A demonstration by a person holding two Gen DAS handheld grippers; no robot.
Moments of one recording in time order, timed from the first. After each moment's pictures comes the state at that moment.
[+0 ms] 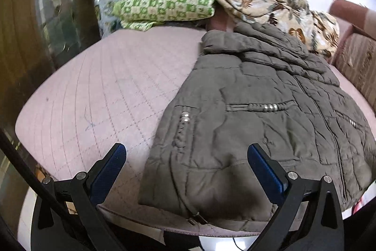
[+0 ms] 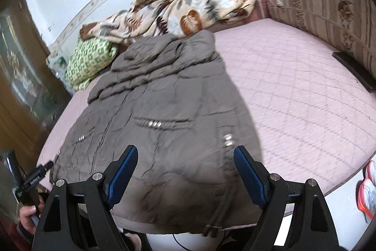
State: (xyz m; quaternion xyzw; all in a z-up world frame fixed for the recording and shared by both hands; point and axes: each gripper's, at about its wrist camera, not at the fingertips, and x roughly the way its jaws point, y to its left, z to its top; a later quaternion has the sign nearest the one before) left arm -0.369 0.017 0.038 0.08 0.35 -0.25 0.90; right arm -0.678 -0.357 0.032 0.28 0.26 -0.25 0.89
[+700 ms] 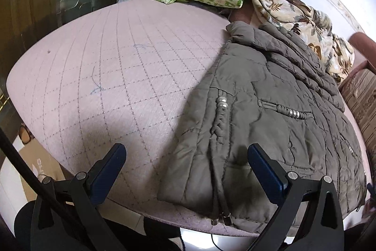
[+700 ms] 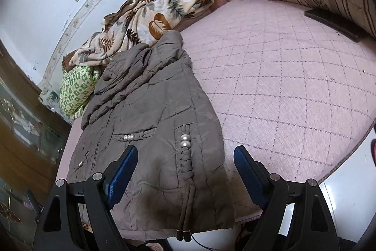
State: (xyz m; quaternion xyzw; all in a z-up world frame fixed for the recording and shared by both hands) left arm -0.337 0.053 0.013 -0.02 0.42 -0.23 0.88; right arm -0.713 -0.399 0.005 0.39 0.23 -0.27 0.85
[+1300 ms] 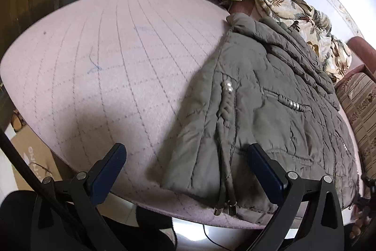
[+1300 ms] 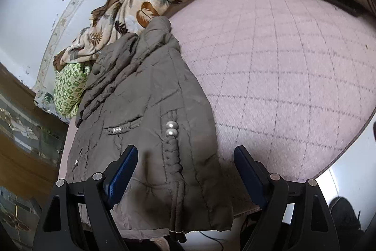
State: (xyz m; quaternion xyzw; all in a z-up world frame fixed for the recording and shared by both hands) left arm -0.338 0.062 -0.002 -0.04 0.46 -0.25 0.85; right arm -0.706 -0.408 -0.020 0.43 0.26 -0.27 0.82
